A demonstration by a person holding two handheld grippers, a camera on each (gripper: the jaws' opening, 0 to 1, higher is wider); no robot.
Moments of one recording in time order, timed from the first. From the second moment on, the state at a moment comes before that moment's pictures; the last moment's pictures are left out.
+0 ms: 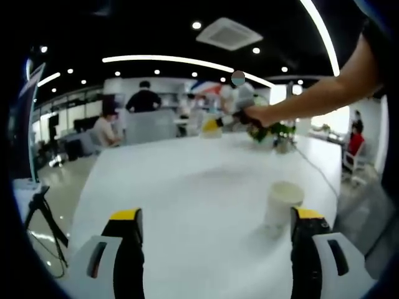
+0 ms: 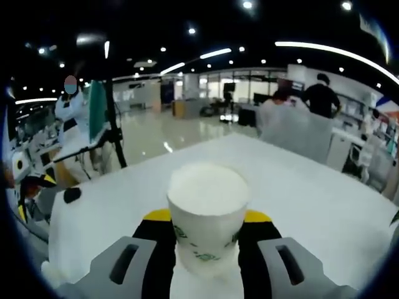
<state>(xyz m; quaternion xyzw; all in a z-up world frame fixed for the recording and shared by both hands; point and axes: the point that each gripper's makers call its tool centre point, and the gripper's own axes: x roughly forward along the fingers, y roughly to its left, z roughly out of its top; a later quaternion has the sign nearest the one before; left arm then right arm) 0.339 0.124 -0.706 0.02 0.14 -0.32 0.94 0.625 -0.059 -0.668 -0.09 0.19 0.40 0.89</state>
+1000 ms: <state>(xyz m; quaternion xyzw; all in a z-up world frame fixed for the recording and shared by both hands) 0.331 0.123 -0.698 0.00 0.16 -0.32 0.93 0.588 -0.058 -0.653 -0.08 0.19 0.42 0.88</state>
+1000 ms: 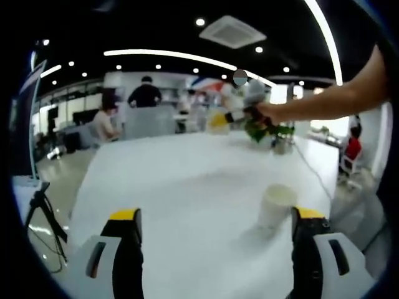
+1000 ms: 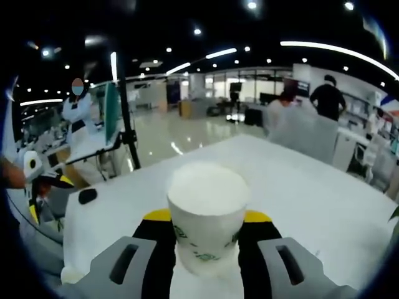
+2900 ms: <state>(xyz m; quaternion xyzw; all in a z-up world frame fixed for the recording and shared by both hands) 0.345 0.096 -0.643 -0.02 0.15 -0.36 0.92 0.455 -0.044 -0.635 -0.10 0.20 0.48 0.85</state>
